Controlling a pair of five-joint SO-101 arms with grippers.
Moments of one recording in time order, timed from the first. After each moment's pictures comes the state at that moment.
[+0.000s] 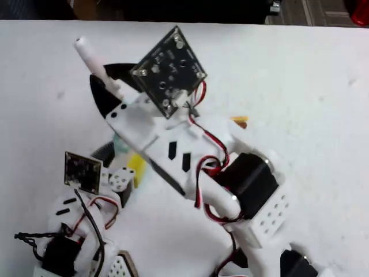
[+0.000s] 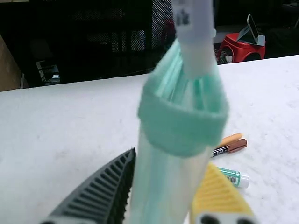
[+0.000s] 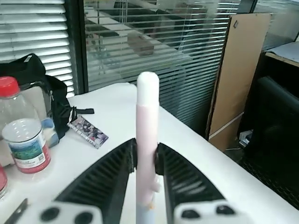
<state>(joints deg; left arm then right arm) 13.1 -104.7 75.2 56.0 4.4 -50.0 -25.7 -19.1 62.5 7.6</state>
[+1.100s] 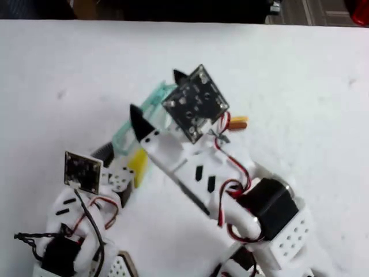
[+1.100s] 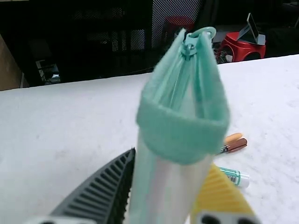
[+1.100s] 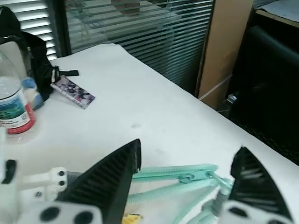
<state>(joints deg) 13.2 -104.7 75.2 56.0 4.4 -44.0 -42.4 3.4 64.0 7.6</state>
